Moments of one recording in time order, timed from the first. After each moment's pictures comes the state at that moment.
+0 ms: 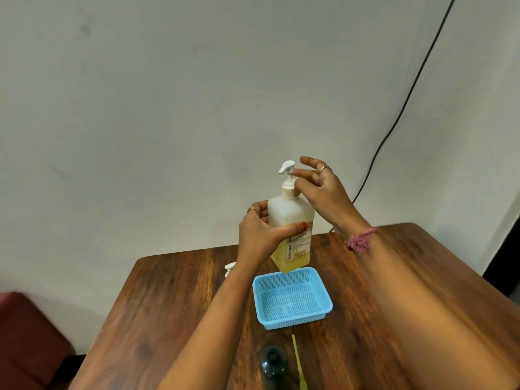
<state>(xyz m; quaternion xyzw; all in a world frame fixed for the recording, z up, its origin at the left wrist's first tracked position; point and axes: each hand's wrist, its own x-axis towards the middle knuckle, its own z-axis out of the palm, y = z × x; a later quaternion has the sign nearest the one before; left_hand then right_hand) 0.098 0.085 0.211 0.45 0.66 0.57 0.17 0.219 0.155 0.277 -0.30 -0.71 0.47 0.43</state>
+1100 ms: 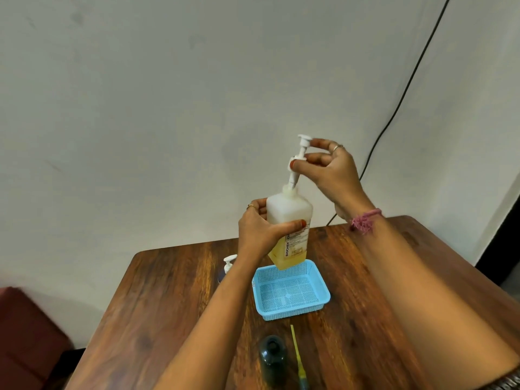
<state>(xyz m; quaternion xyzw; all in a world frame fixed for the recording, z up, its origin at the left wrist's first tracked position) 0.098 0.083 0.203 0.45 0.68 0.56 0.17 0.223 0.153 0.294 -0.31 -0.66 0.46 0.50</state>
